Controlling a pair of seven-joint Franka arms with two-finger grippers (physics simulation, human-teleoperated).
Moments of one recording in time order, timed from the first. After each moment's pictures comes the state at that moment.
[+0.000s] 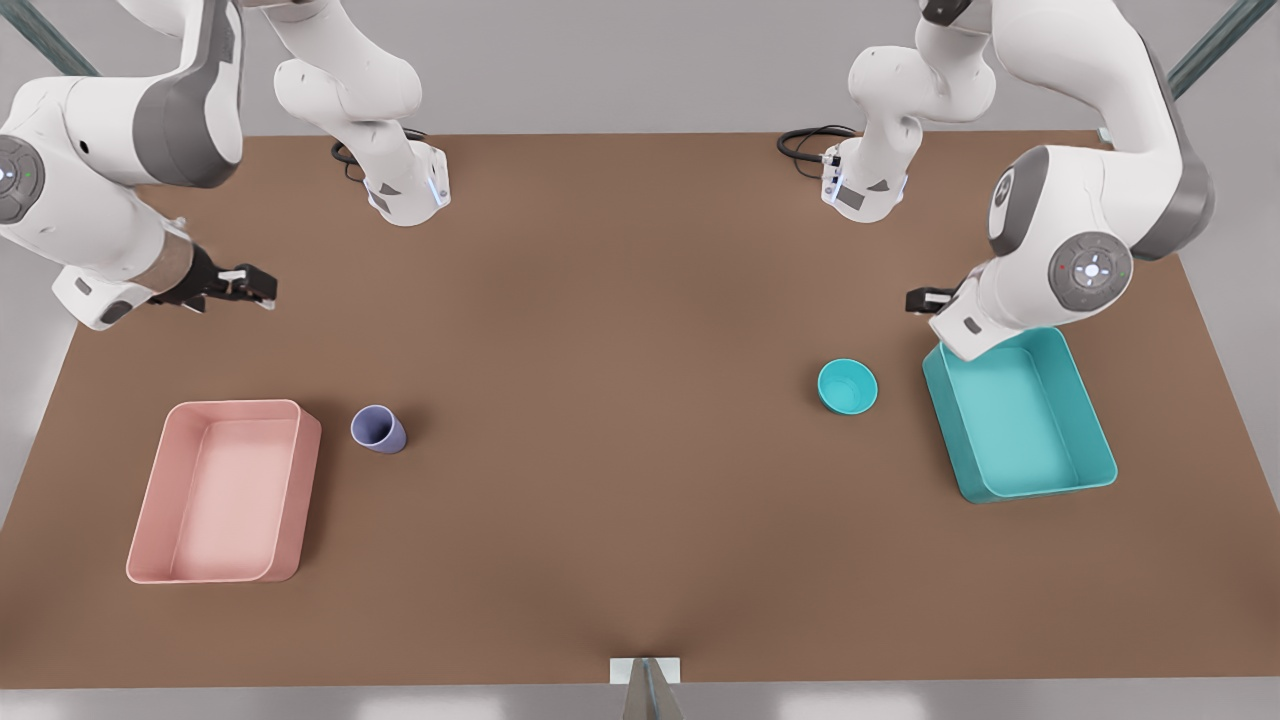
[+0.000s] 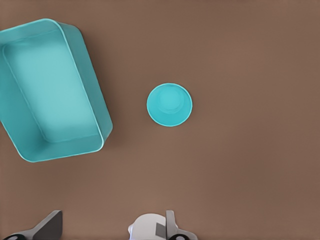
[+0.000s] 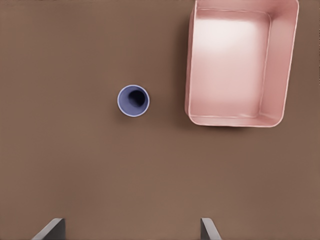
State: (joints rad) left arm -0.26 0.19 0.08 -1.44 0.03 1.24 -0.06; right arm 0.01 0.05 0.01 -1.48 -0.03 1.36 -0.04
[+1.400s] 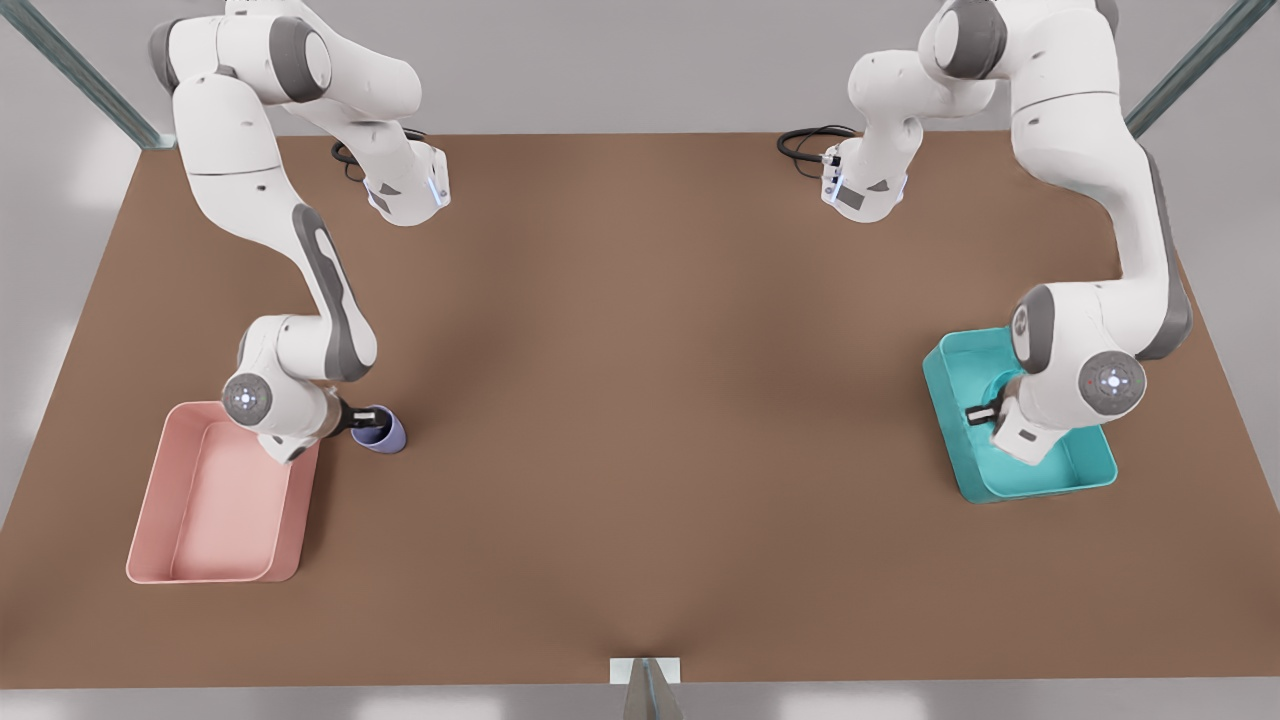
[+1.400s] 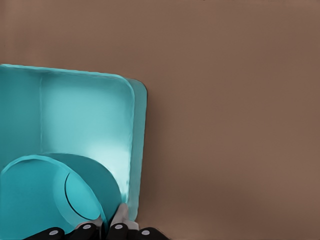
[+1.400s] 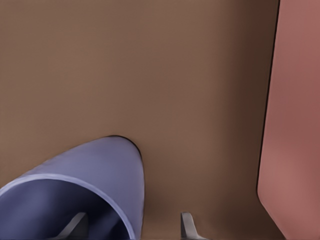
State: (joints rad) left arm -0.05 0.37 0.13 -1.66 0.10 1.80 -0.22; right arm -0.01 0.46 0.02 -1.97 0.04 2.22 -0.06
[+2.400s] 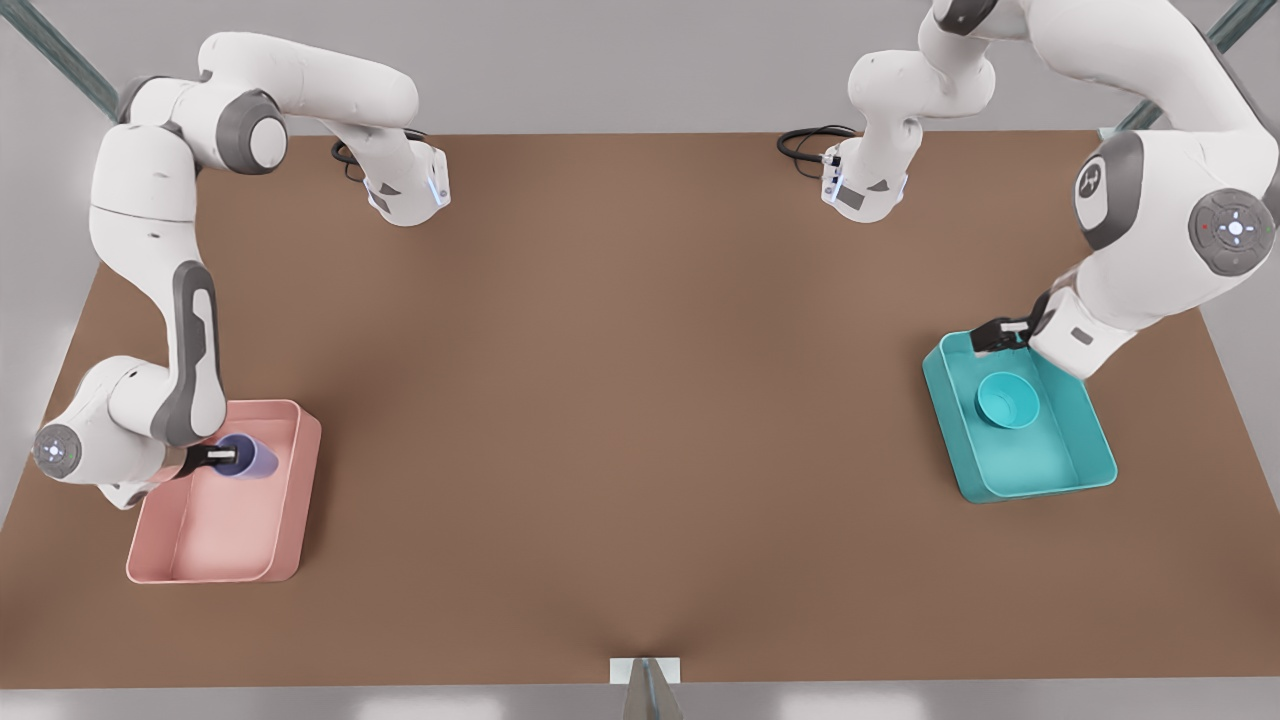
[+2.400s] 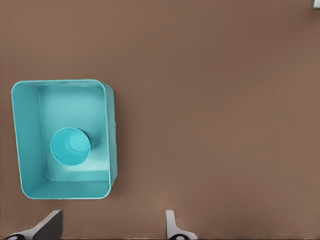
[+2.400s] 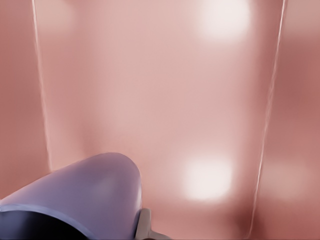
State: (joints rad) left arm -0.08 0.21 0.02 -1.33 0.00 1.39 -0.15; right arm -0.31 0.73 -0.01 -1.45 -0.03 1.96 -0.35
